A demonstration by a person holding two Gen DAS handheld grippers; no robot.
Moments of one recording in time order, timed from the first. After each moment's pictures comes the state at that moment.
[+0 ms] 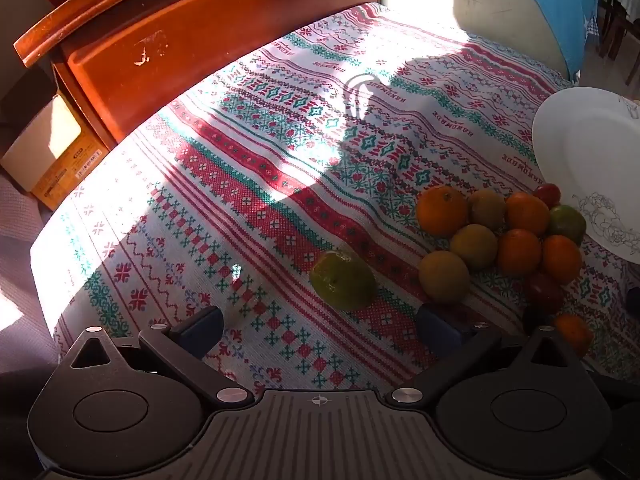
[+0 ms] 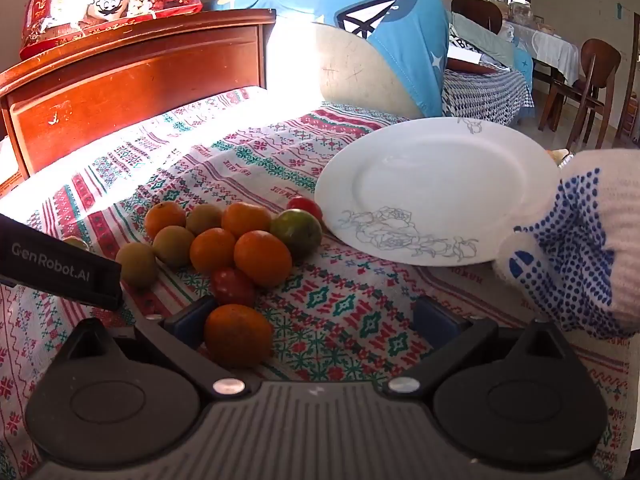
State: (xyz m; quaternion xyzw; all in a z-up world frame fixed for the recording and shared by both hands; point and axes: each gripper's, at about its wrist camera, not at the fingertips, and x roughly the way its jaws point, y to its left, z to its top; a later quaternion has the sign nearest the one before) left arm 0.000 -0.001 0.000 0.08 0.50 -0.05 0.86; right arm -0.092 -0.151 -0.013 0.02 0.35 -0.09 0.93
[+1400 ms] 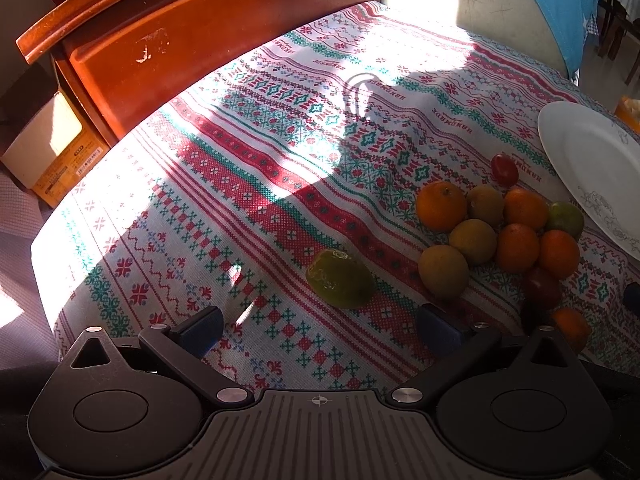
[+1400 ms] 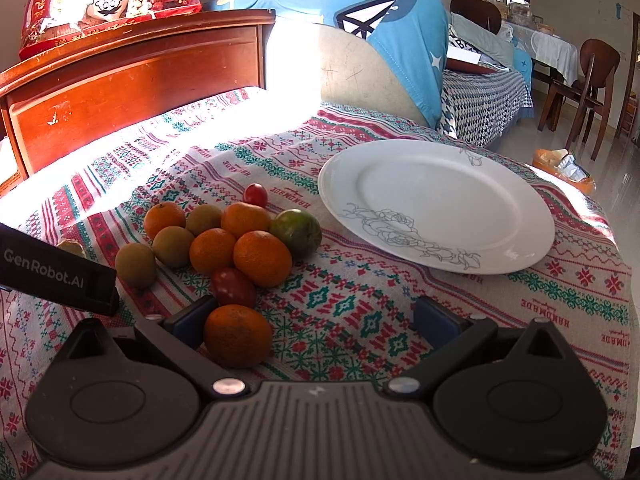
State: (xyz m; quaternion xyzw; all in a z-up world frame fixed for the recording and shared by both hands) left arm -0.003 -0.001 0.001 0.08 0.50 -0.05 0.86; right arm -0.090 -0.150 -0.013 0.02 0.35 -0.09 0.93
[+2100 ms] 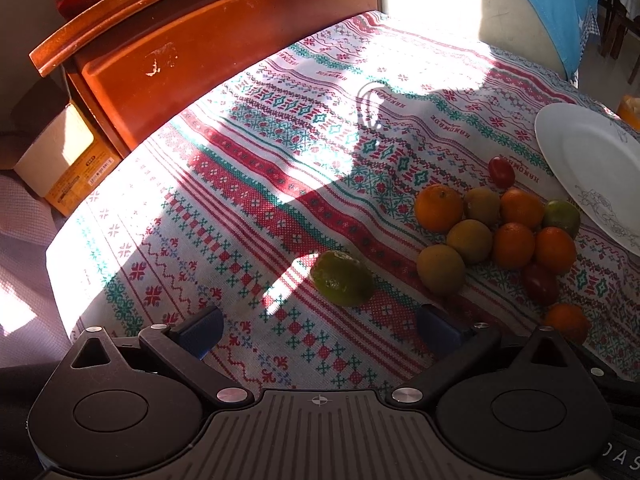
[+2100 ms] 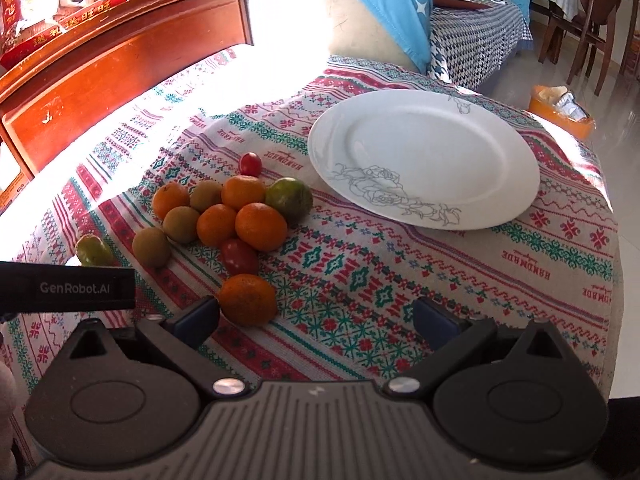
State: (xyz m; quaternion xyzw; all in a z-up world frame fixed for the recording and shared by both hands) left arm -0.013 -0.002 0.008 0.09 0.49 -0.04 0.87; right arm -0.095 -0.163 0.015 0.09 0.44 -0.09 0.89
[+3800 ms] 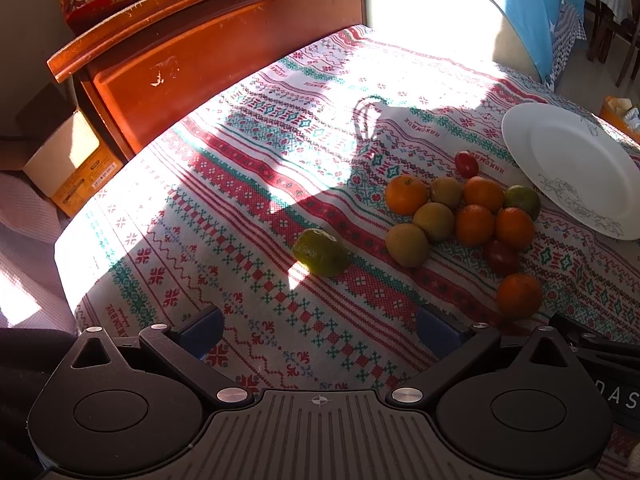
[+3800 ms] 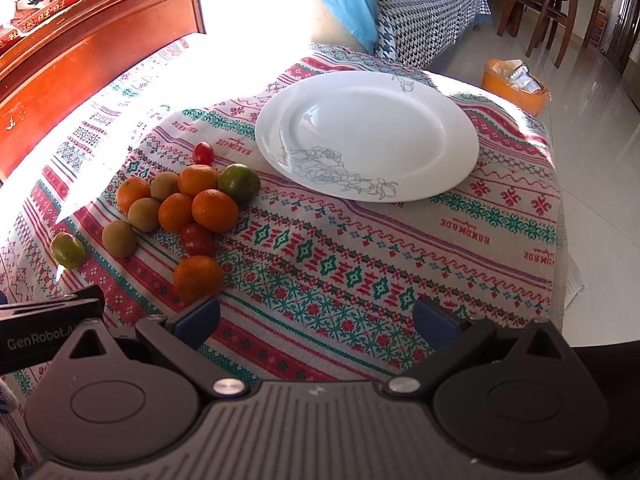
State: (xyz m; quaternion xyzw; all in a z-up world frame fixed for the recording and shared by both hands) left arm -0.045 -0.008 0.021 0.09 0.47 -0.05 0.88; right arm -0.107 -0.169 0.028 0.09 0.48 -0.15 0.86
